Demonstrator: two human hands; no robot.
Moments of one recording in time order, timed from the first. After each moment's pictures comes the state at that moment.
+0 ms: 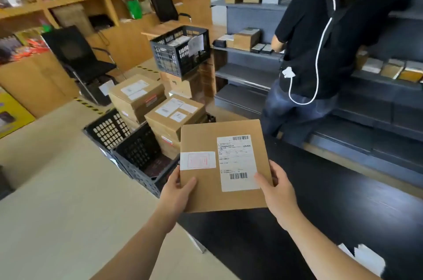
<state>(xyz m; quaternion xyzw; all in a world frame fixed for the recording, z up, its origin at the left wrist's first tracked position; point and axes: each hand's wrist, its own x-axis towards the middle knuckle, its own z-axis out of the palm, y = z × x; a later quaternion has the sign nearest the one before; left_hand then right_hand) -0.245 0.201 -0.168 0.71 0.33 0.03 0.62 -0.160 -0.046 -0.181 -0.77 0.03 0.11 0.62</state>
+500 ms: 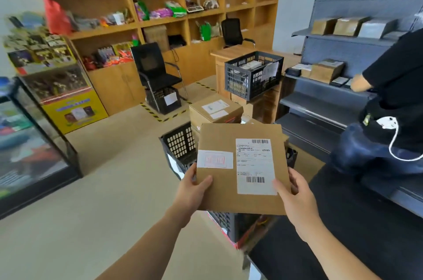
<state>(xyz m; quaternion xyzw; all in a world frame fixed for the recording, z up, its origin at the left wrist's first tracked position) -0.284 0.462 -0.122 0.67 0.33 0.12 0.66 -0.157 0.230 -0.150 -0.76 -0.09 0.13 0.63</state>
